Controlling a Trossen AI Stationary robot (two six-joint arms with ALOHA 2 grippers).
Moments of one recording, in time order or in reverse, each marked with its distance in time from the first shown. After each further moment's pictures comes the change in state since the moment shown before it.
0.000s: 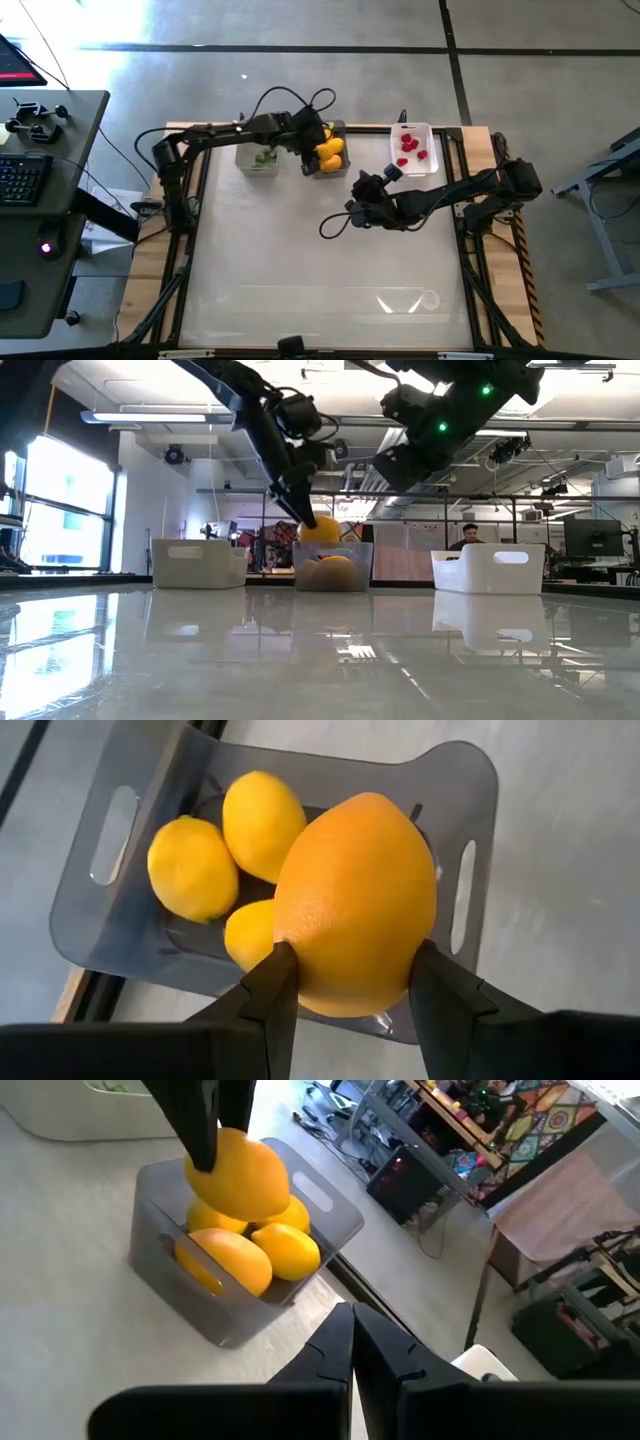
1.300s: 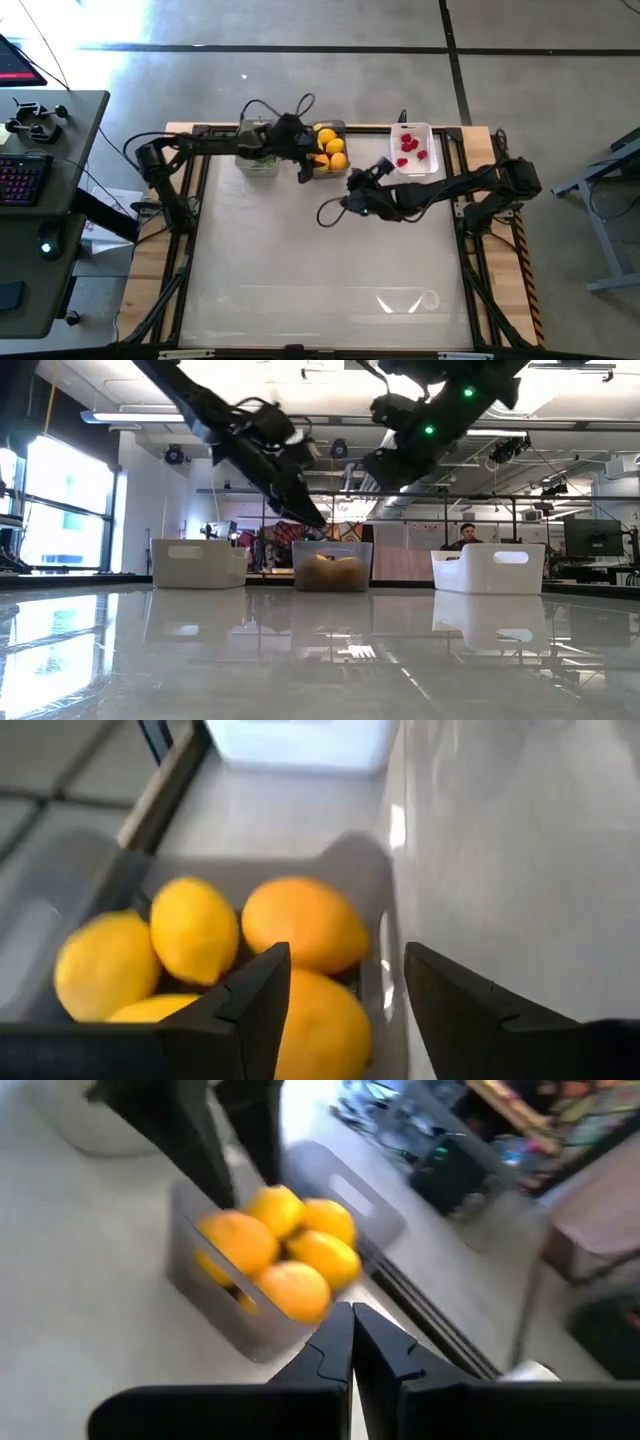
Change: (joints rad) left arm 0.039 -0.112 -0.380 0.592 0.281 0.063; right arm -0.076 -0.001 0.000 0.120 -0.157 -0.091
